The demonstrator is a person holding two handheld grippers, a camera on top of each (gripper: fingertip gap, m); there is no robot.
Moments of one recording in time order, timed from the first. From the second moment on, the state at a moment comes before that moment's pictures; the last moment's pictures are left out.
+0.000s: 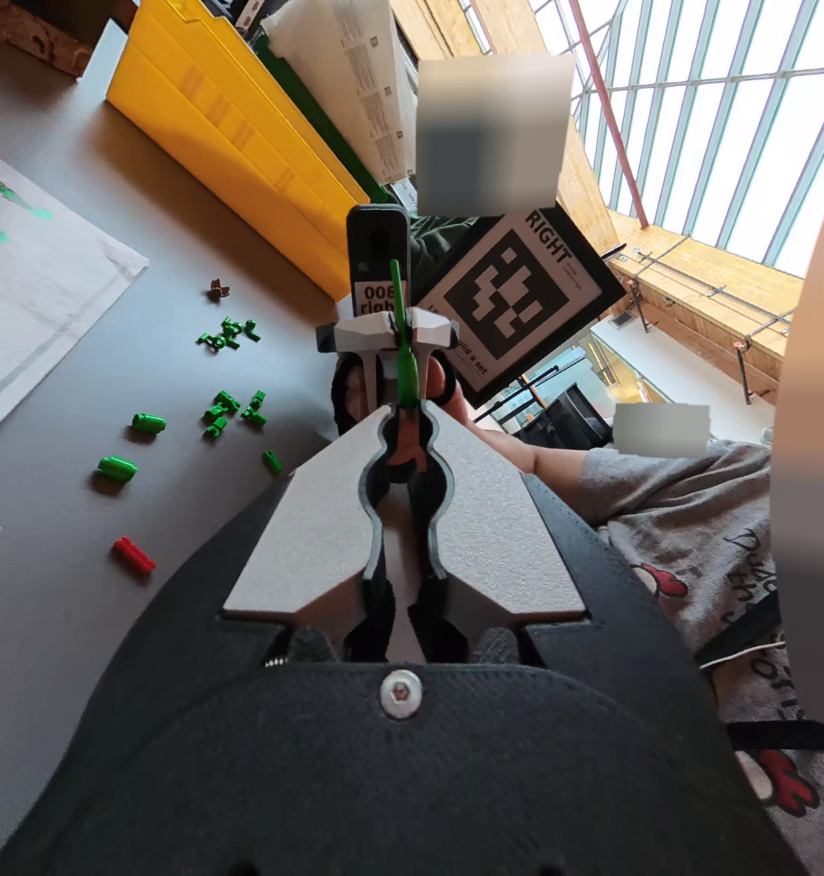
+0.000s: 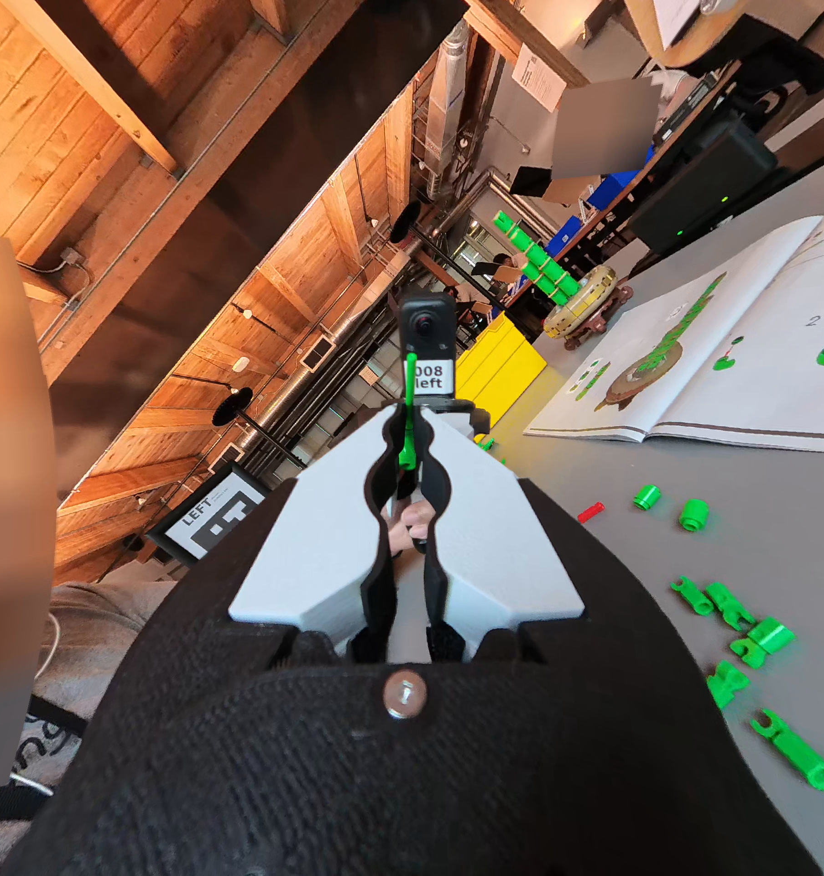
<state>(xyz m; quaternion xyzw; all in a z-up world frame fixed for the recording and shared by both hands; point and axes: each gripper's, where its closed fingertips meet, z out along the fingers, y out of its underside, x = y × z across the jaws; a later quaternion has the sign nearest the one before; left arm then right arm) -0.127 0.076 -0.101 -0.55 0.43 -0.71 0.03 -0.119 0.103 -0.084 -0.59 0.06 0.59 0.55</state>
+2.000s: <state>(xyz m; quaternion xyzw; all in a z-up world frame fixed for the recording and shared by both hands) -0.174 0.165 -0.048 -0.54 0.43 -0.63 0.36 -0.100 0.098 -0.069 -0.59 0.03 0.54 0.59</state>
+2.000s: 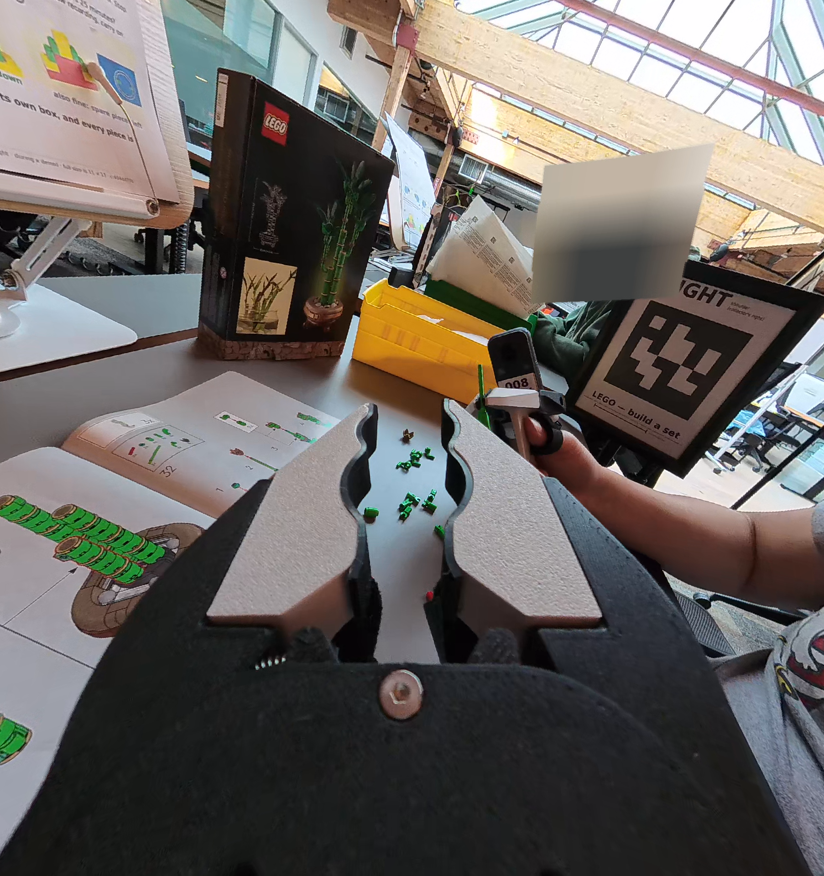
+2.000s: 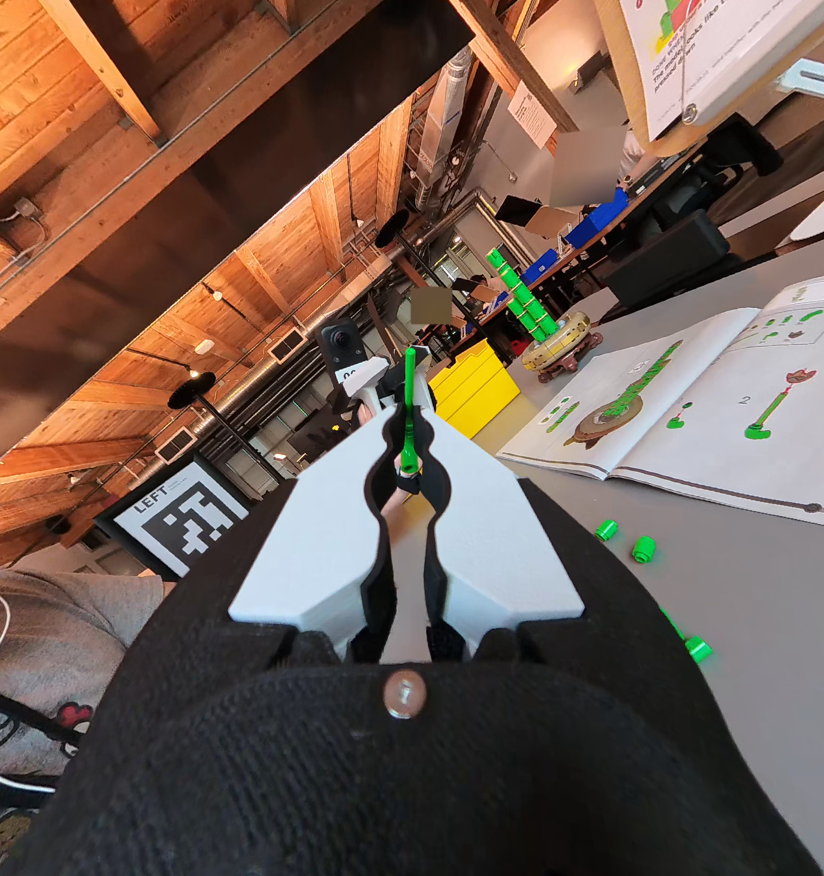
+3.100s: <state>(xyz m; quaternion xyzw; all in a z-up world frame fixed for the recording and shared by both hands) -0.175 0.166 -0.047 -0.54 0.42 -0.63 0.36 -0.130 0.088 -0.061 -0.60 -0.07 0.53 0.60</state>
